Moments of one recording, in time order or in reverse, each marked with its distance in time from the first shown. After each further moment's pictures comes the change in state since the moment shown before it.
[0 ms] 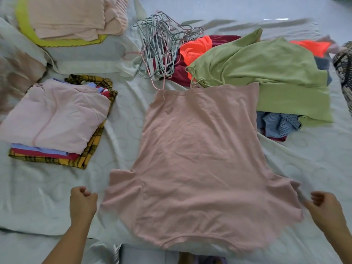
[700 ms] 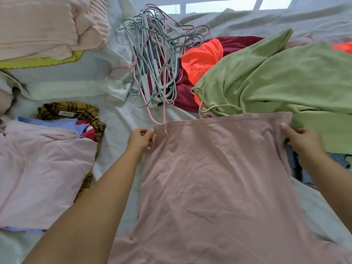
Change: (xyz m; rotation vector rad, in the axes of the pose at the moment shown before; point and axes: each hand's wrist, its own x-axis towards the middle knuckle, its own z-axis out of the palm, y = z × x) left_hand 0.123 0.285 0.150 -0.145 -0.511 0.185; right_hand 0.159 -0.262 0.067 0.418 -0.047 -0.044
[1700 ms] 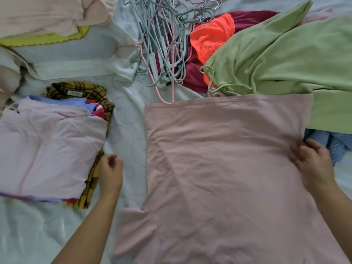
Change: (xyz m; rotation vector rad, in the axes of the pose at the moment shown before) left_hand -0.080 -0.129 -0.072 0.115 0.372 0.136; right_hand -0.069 0.068 -0.016 0.521 -0.072 0.076
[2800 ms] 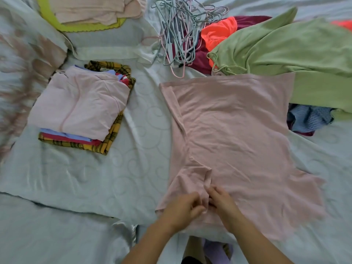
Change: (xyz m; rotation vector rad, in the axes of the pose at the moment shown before) left_hand -0.261 0.007 0.015 0.370 -0.878 0.331; right_hand -0.234 0.130 0.014 -0.232 -0.573 0.491
